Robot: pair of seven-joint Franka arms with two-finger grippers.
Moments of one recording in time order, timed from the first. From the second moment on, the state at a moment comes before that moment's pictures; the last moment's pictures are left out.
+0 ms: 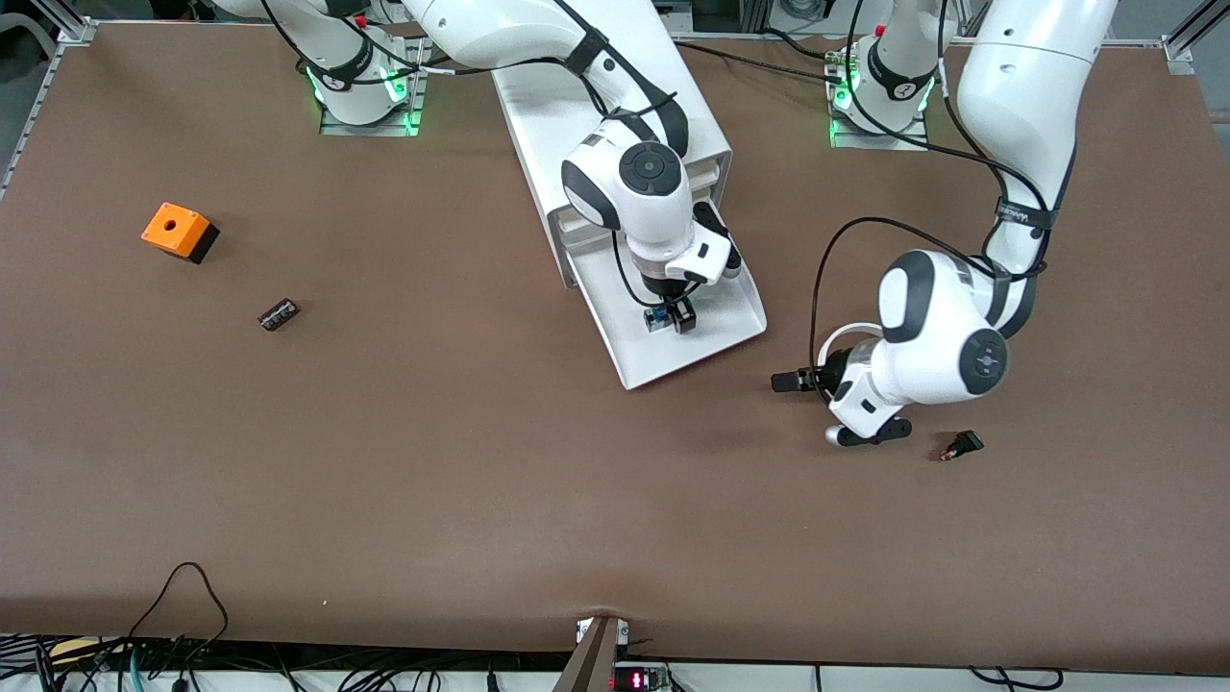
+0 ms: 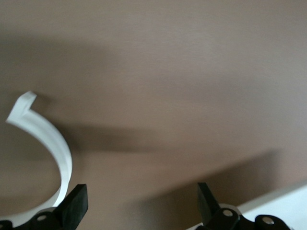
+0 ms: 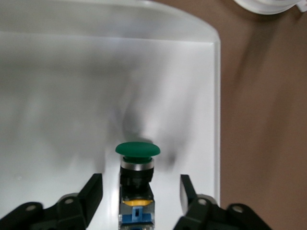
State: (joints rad) left arm -0.22 0.59 -0.05 -1.68 -0.33 2.13 -0.30; right arm 0.96 0.84 -0.11 -1.25 0.10 2.27 -1.14
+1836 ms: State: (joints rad) left arm -0.45 0.64 -0.08 -1.73 -0.20 2.28 -0.76; right arm 0.73 0.48 -0.28 -1.24 0.10 1.93 -0.45
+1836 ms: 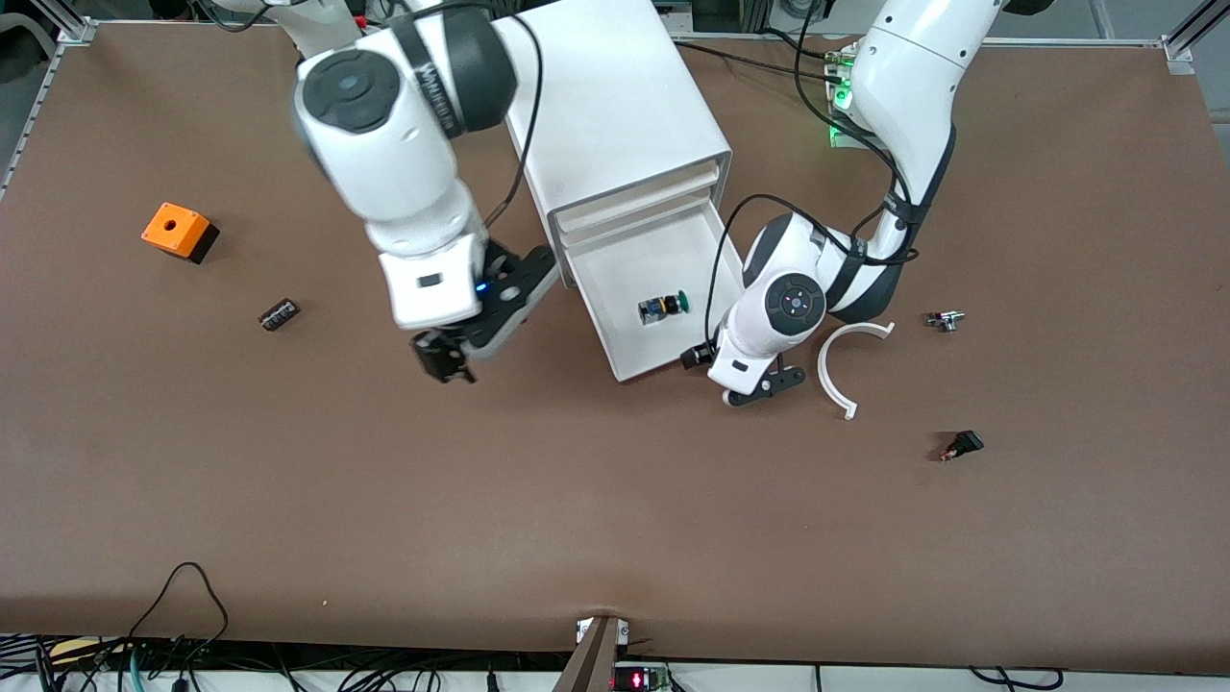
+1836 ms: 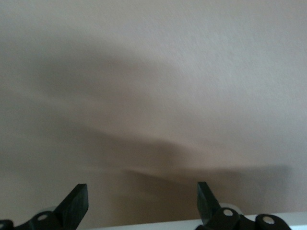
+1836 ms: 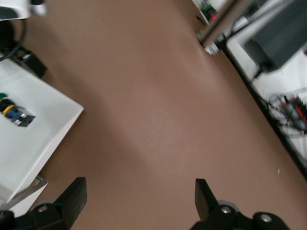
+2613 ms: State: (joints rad) left arm -0.45 0.59 -0.20 -1.79 -0.20 2.20 -0.78; right arm 0.30 0.37 -0.22 -1.35 0.09 1.74 -0.27
